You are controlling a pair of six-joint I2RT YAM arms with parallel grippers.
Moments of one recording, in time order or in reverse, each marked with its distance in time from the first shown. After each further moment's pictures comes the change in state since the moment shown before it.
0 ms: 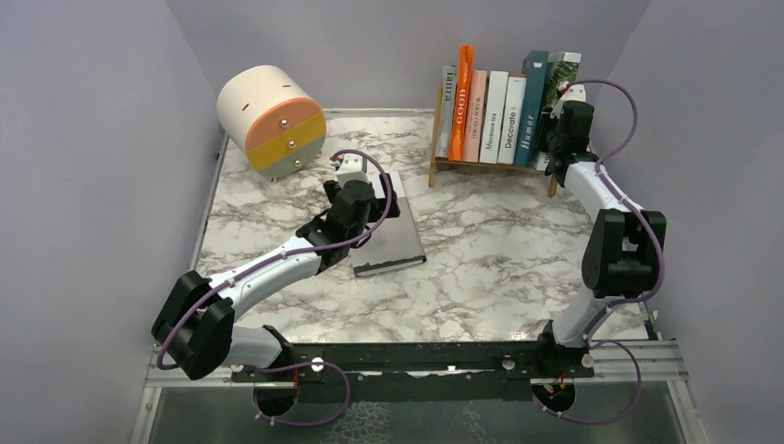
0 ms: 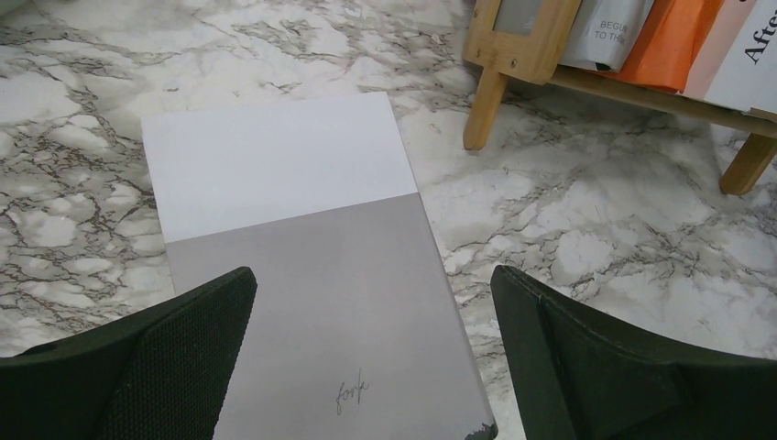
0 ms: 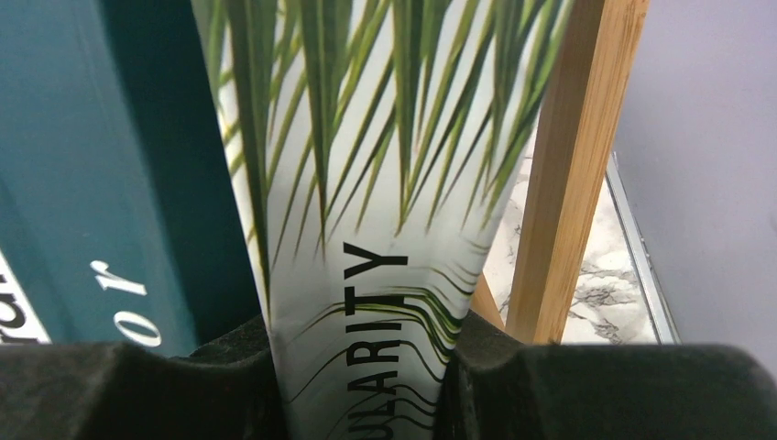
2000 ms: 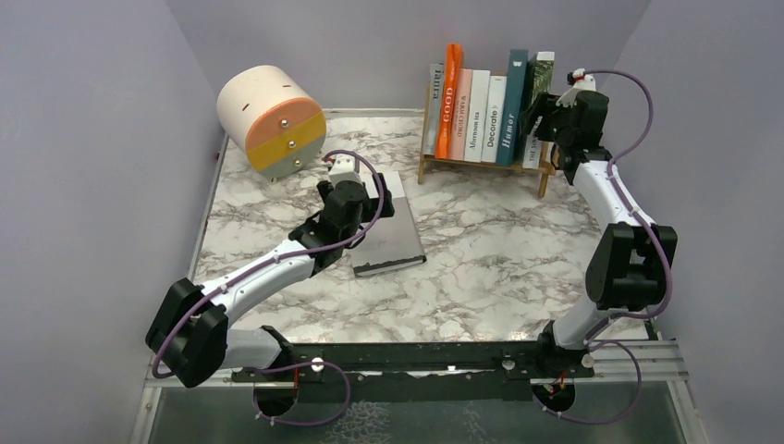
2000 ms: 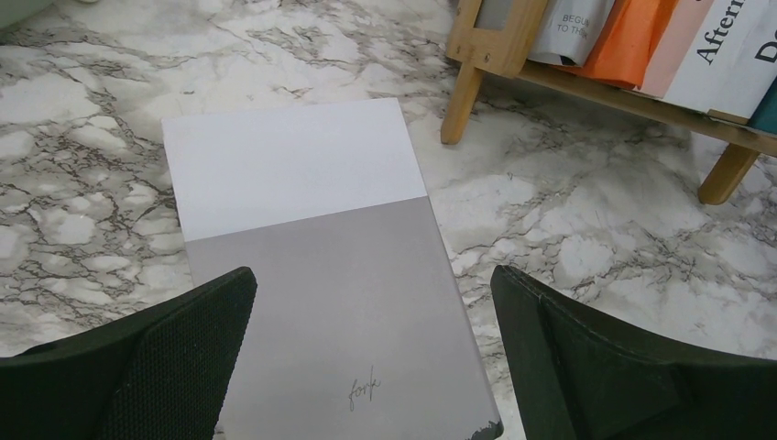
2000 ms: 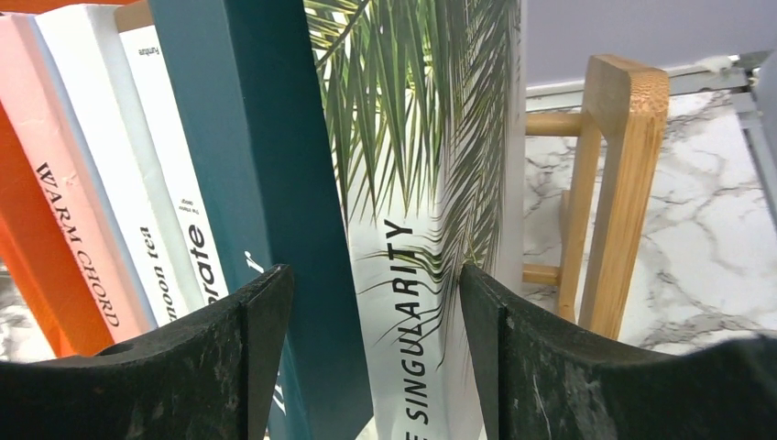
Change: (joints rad) left arm 0.028 -0.045 -0.026 0.000 0.021 0.000; right arm -0.013 -0.082 0.039 -0.020 -0.262 0.192
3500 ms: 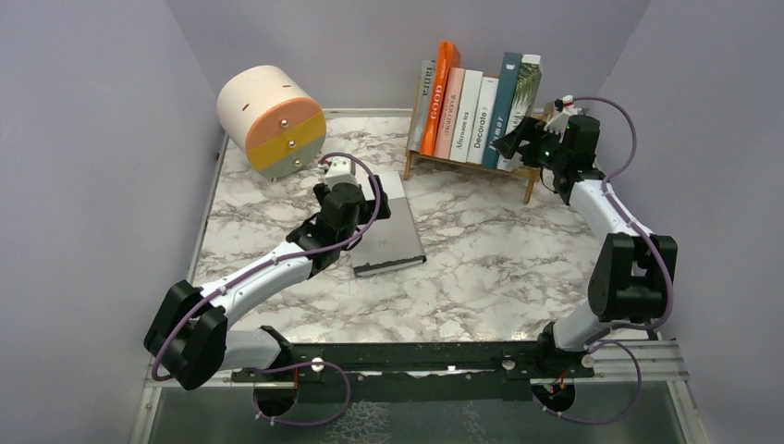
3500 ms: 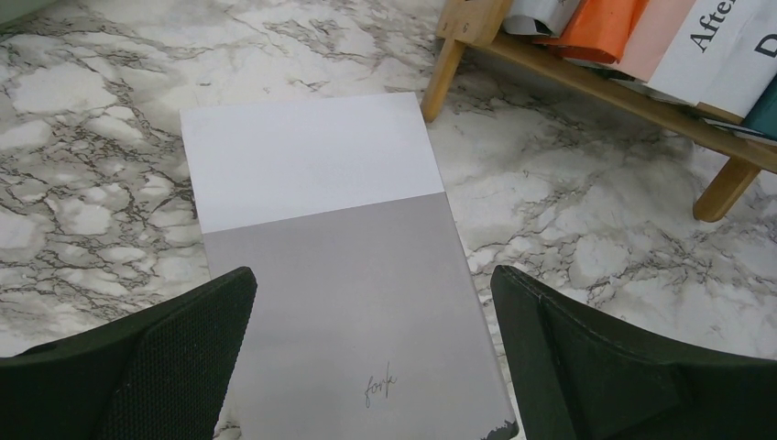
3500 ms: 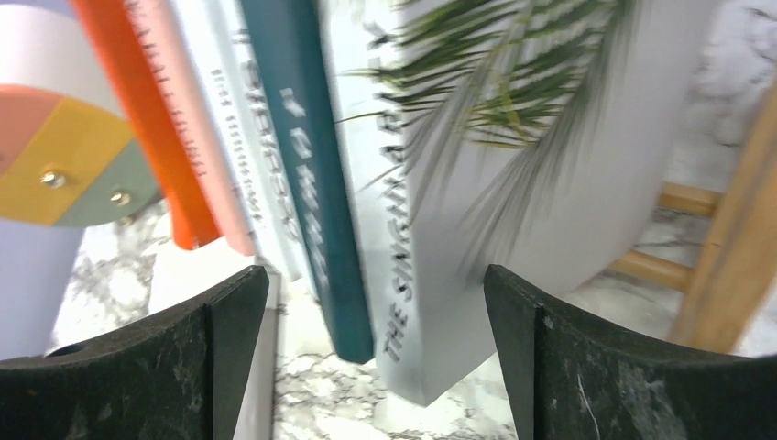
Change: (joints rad) left arm 0.017 -0.015 -0.033 0.008 0.002 -0.006; right arm 0.002 -0.071 -0.204 0.036 -0.266 0.176
